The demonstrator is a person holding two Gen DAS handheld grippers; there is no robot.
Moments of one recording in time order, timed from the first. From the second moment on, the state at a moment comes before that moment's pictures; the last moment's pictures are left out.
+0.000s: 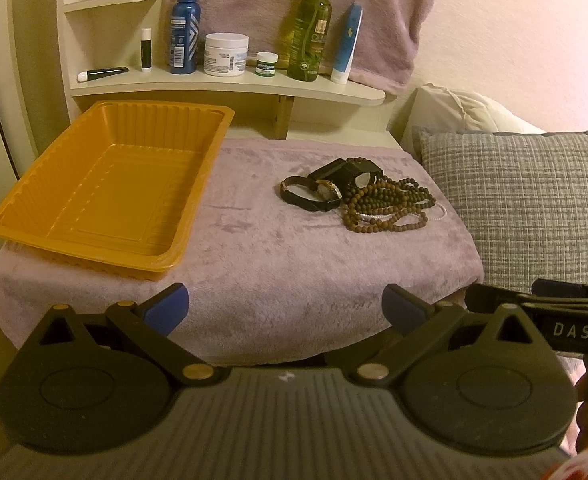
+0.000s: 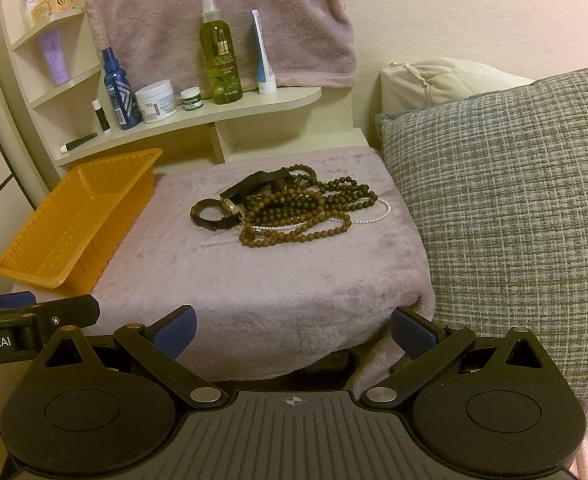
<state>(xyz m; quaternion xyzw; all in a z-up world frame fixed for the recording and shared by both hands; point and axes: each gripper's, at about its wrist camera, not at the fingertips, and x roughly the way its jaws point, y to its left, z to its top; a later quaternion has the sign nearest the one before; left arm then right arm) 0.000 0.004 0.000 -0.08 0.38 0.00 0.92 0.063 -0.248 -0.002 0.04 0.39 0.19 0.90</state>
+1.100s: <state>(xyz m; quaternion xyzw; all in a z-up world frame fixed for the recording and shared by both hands) -0.007 0.098 0.001 -0.24 0.31 0.03 0.92 0.081 -0.227 -0.015 0.08 0.39 0.21 0.89</state>
